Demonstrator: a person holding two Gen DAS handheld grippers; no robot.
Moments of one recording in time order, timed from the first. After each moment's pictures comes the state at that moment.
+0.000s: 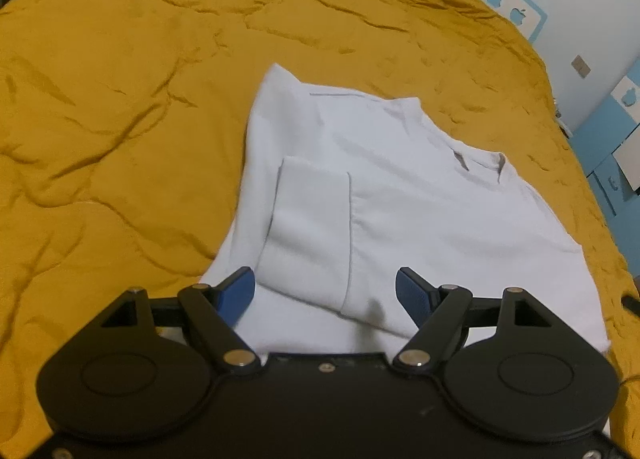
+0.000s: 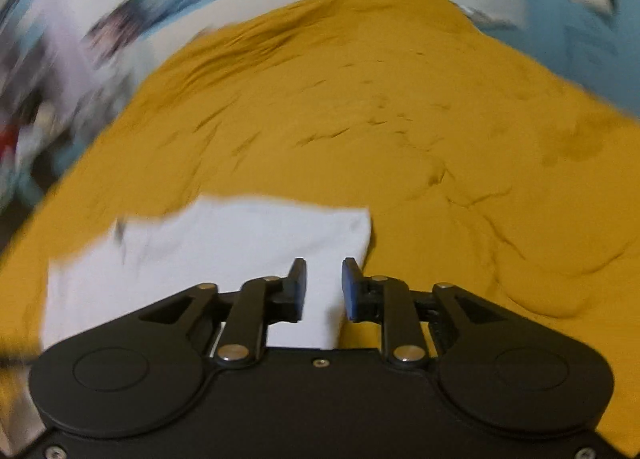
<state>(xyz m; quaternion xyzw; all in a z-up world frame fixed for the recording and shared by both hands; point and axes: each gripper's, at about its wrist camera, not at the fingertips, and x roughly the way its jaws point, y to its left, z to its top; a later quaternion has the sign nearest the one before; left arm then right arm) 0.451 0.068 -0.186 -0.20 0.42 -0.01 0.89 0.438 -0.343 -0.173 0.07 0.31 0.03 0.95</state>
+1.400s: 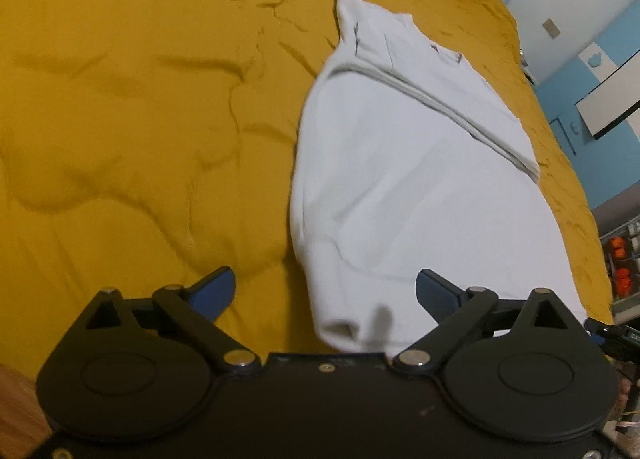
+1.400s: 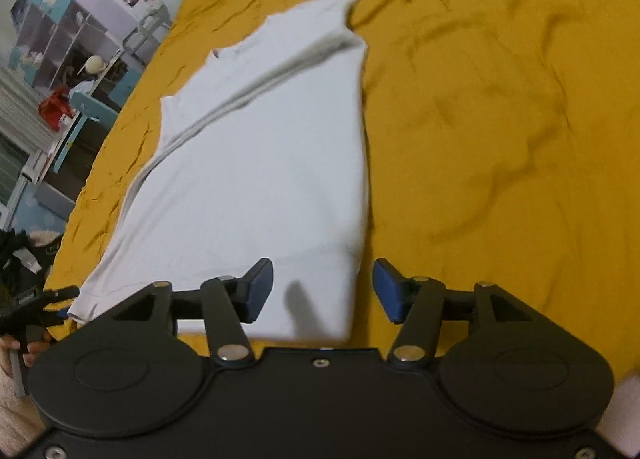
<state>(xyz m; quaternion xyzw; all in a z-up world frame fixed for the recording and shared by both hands) 0.147 0.148 -0.171 -0.23 0.49 -0.06 0.84 0.130 -0.349 -0.194 0.26 0.44 0.09 0.85</state>
